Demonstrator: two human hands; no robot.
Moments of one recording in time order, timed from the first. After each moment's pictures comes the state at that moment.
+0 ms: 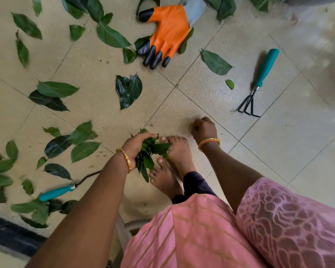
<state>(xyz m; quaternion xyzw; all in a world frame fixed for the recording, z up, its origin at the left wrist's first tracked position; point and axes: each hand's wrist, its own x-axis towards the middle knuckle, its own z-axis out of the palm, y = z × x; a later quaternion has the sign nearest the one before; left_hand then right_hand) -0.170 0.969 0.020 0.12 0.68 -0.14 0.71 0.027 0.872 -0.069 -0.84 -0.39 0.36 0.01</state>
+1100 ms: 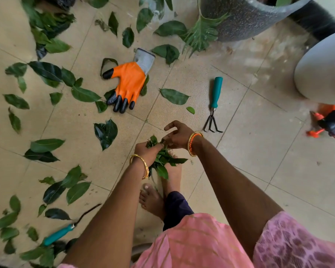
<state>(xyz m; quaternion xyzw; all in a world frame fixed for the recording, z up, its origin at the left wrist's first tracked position) -0.040 0.987 0.063 0.37 0.67 -0.12 0.63 0.090 0.952 0.042 -0.72 -0.04 0.66 0.19</state>
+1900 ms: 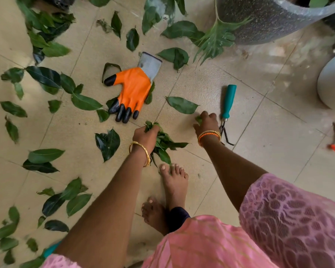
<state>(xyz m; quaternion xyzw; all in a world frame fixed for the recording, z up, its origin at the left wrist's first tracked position) -0.001 1.052 0.029 0.36 0.71 -0.06 0.60 0.152 0.955 -0.050 -0.91 -0.21 0.37 0.02</state>
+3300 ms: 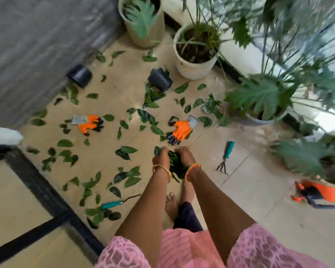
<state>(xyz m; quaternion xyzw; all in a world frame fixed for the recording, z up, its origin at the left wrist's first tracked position) -0.077 1.048 0.379 0.09 0.79 0.12 0.59 -0.007 1.034 0.358 -0.67 0.06 0.67 0.31</state>
